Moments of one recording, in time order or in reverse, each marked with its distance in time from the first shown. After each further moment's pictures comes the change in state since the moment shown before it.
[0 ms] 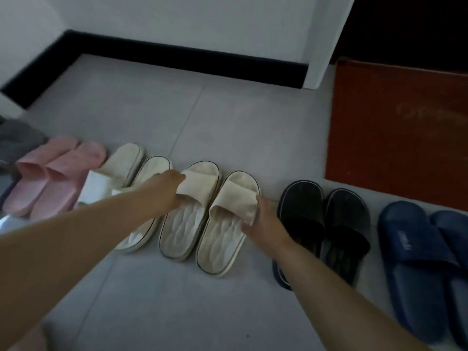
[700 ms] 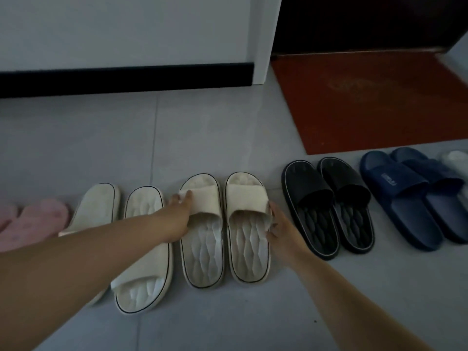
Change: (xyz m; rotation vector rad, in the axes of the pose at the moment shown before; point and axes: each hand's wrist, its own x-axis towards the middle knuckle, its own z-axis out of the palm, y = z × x) left_hand 0.065 -0.052 0.038 0.106 -0.170 0.337; right_hand -0.009 0.008 0.083 0.148 0.398 0.165
